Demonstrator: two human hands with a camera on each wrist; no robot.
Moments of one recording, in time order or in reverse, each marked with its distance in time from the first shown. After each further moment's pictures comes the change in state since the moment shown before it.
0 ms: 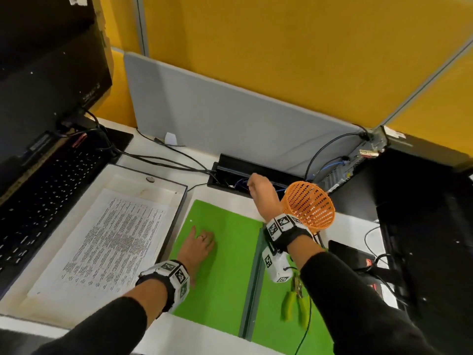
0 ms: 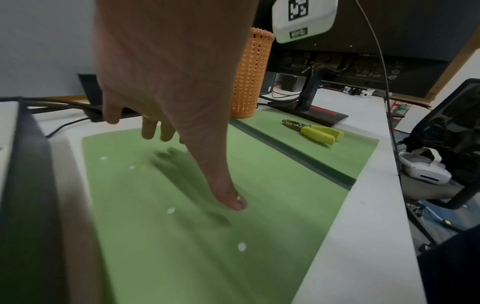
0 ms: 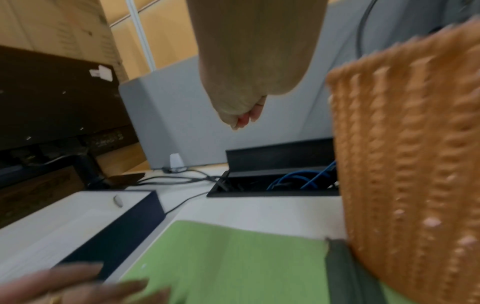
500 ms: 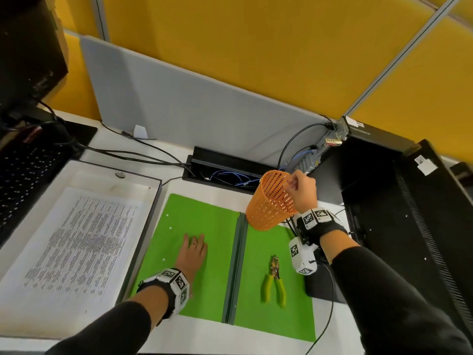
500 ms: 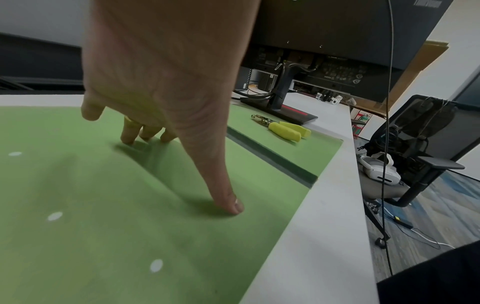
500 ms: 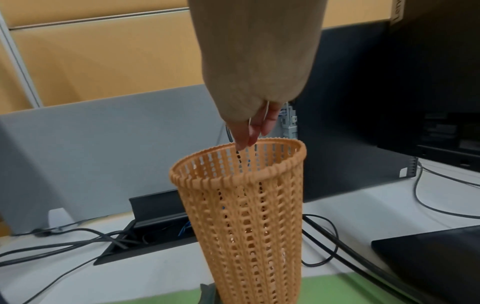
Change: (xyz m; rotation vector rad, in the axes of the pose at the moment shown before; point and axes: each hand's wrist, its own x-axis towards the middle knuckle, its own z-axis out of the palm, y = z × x) left_hand 0.002 0.053 -0.004 -0.014 0.044 -0.005; right_hand -0.055 0.094 -0.095 -0.005 0.235 0.371
